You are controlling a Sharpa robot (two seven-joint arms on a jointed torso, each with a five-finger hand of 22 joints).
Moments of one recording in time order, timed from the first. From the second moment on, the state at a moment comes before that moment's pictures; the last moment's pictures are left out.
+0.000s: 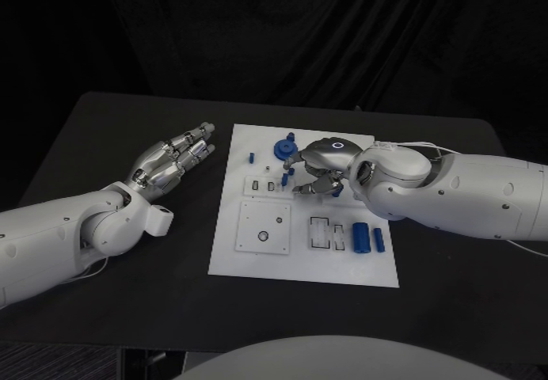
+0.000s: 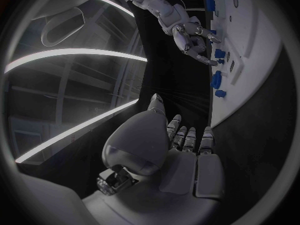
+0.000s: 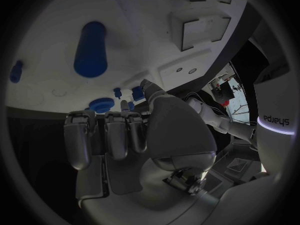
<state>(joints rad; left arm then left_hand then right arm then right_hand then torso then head) 1.22 -0.91 -0.21 1.39 -0.17 0.06 0.68 1.47 0.27 -0.26 0.24 0.14 0.31 0.07 0.04 0.04 0.02 0.05 0.01 0.00 0.00 0.04 0.00 0.00 0.16 0.00 0.15 0.00 0.00 1.36 -0.77 -0.25 1.57 -1.62 -0.30 -0.13 1.27 -0.07 0.18 0.12 0.28 0.55 0.12 0.17 0.32 1.46 0.03 1.57 1.31 1.46 -0.03 1.57 1.31 0.01 1.47 0.08 1.57 1.31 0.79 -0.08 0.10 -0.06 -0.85</state>
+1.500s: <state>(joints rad) 1.33 -0.75 -0.21 1.22 -0.43 -0.16 0.68 1.58 0.24 -0.25 0.23 0.14 0.82 0.17 0.10 0.10 0.91 0.12 0.43 0.90 0.81 0.08 1.06 0.56 0.17 0.81 0.19 0.78 0.45 1.45 -0.99 -0.25 1.60 -1.57 -0.51 -0.11 1.27 -0.05 0.16 0.18 0.28 0.35 0.12 0.63 0.61 1.46 0.03 1.57 1.31 1.46 -0.03 1.57 1.31 0.01 1.47 0.08 1.57 1.31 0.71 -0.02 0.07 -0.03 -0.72</state>
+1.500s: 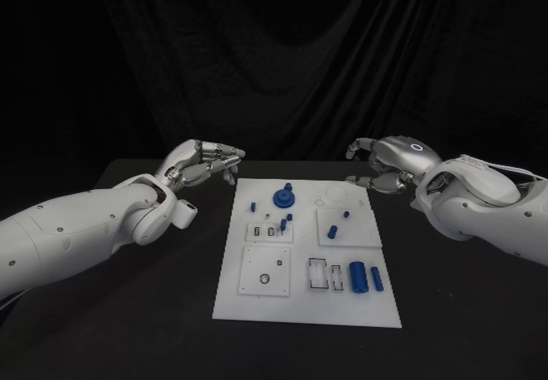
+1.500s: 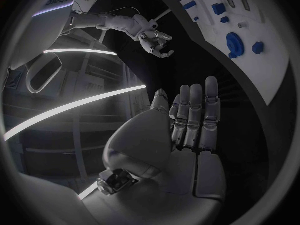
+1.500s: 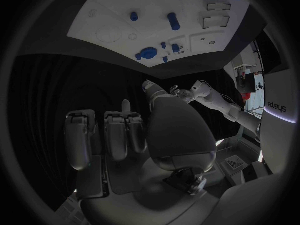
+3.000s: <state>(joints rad) 1.42 -0.56 -0.21 1.36 -1.34 -0.07 -0.32 1.31 0.12 -0.10 0.28 0.14 0.81 0.08 0.48 0.89 1.44 0.04 1.23 1.29 1.47 -0.04 1.57 1.31 0.05 1.43 0.08 1.49 1.31 1.40 -0.99 -0.25 1.56 -1.54 -0.50 -0.13 1.27 -0.05 0.16 0.22 0.28 0.35 0.12 0.92 0.74 1.46 0.03 1.57 1.31 1.46 -0.03 1.57 1.31 0.01 1.47 0.08 1.57 1.31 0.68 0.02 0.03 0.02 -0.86</state>
